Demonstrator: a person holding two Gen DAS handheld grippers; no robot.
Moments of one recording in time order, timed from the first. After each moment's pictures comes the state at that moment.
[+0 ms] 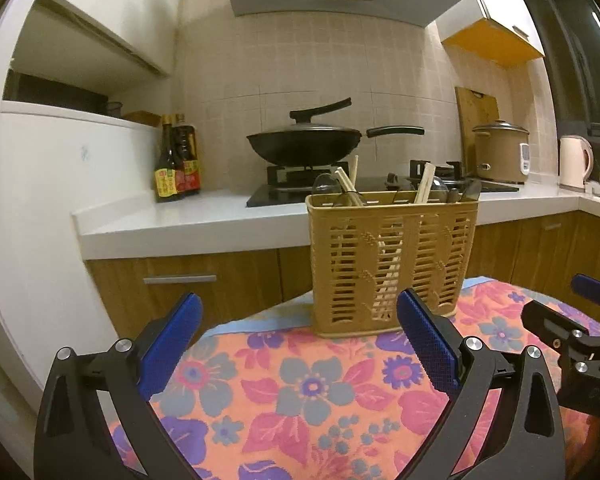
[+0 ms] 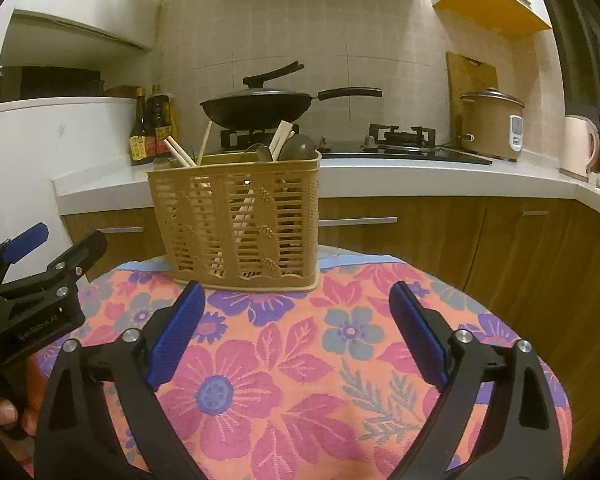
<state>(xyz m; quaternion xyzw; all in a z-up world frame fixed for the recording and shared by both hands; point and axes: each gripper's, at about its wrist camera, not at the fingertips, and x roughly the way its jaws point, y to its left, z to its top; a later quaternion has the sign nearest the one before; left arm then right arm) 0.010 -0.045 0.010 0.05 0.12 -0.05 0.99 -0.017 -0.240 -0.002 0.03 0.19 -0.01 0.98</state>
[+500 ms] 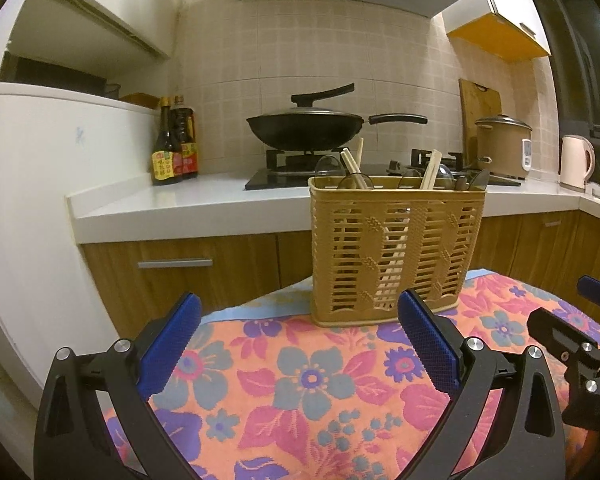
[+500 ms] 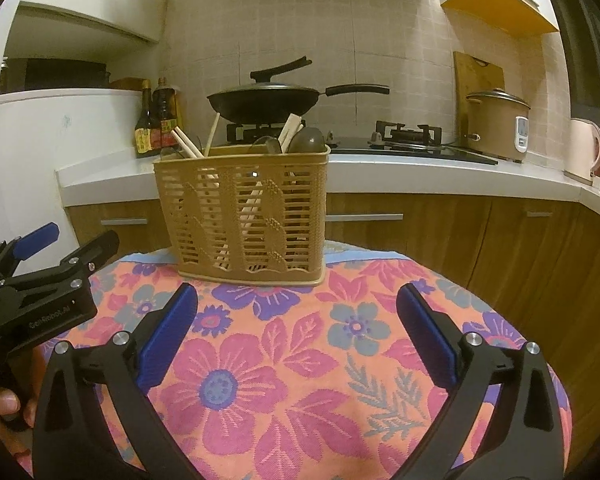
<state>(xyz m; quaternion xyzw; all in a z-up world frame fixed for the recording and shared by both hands) 0.020 -0.042 0.006 0.04 0.15 -0.05 0.99 -0.017 -0.234 -0.004 0.02 0.19 0.00 0.98</state>
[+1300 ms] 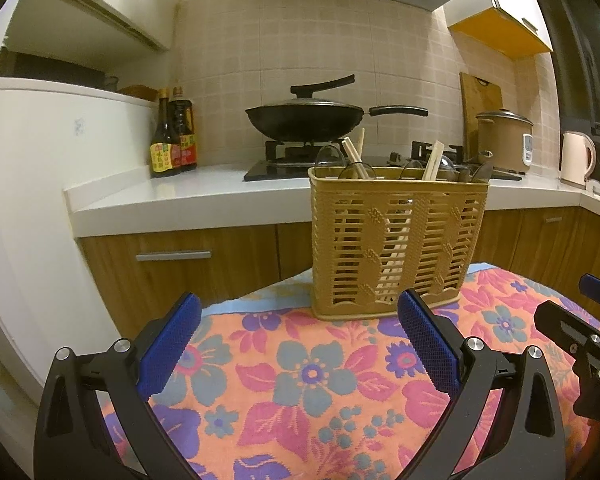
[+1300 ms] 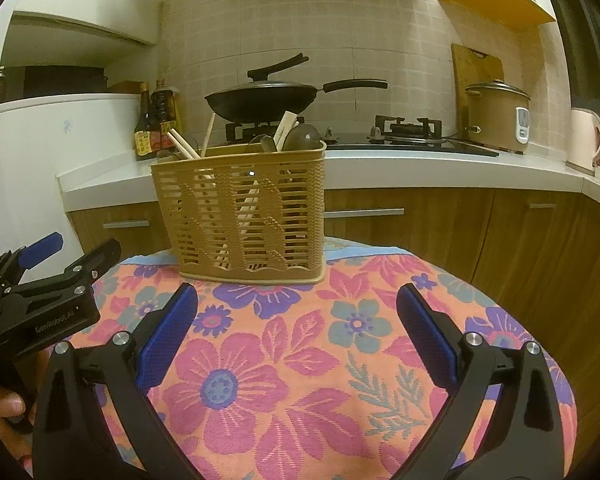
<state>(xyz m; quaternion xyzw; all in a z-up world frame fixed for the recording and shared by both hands) 0.027 -0.040 0.004 0.03 0.16 -0.06 0.98 -0.015 -0.238 -0.005 0.04 0.20 0.00 0.98</state>
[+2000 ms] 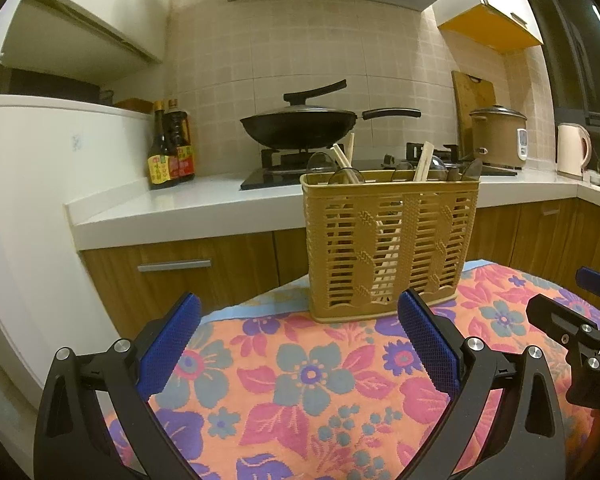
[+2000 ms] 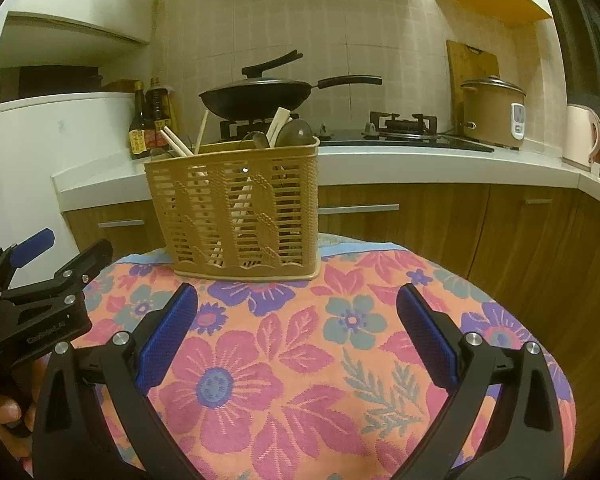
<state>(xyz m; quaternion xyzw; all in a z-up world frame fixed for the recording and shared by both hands) 0.019 -0.046 0.005 0.06 0.15 -0.06 0.99 -0.015 -0.241 -0.006 0.04 0.21 -0.01 0.98</state>
